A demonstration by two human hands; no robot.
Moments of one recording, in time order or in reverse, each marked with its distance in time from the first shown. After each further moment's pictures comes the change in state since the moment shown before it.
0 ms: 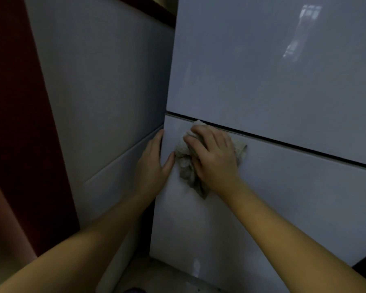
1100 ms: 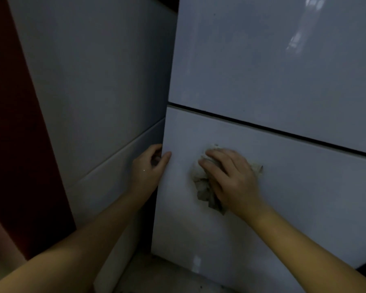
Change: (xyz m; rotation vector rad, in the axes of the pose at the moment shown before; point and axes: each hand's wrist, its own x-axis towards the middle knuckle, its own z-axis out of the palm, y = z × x) left_hand -0.010 -0.033 0.001 -0.151 0.000 -0.157; right_hand -0.070 0.017 0.003 0.014 -0.037 -0.054
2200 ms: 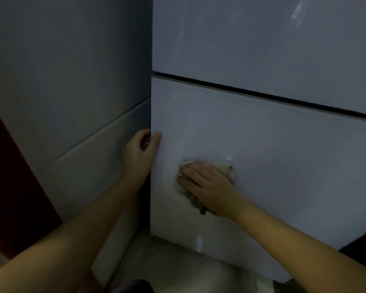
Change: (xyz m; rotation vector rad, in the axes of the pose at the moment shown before) left_hand -0.008 -0.013 0.015 -0.089 0.048 -0.095; right_hand -0.074 -0.020 0.050 0.019 -0.214 -0.333
